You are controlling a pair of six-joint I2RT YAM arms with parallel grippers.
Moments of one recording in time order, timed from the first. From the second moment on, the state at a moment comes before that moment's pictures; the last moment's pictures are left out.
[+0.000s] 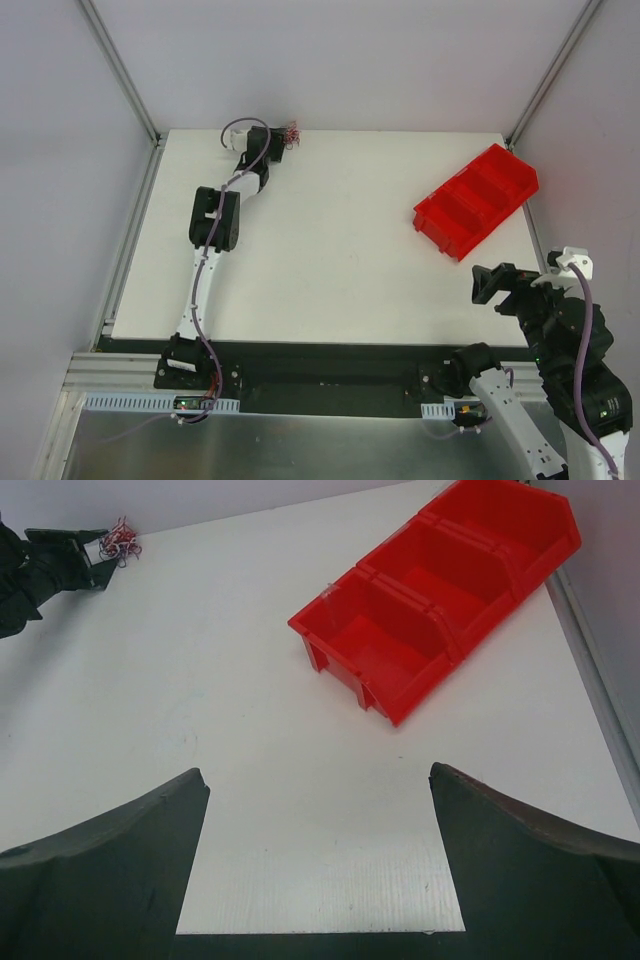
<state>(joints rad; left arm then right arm) -0.18 2.71 2.11 0.32 -0.09 -1.47 0.35 0.28 1.04 -0.99 0.29 0.24</state>
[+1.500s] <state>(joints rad) -0.64 1.24 0.47 0.14 0.36 -0.84 0.74 0.97 0.44 -0.16 -0.06 0.58</state>
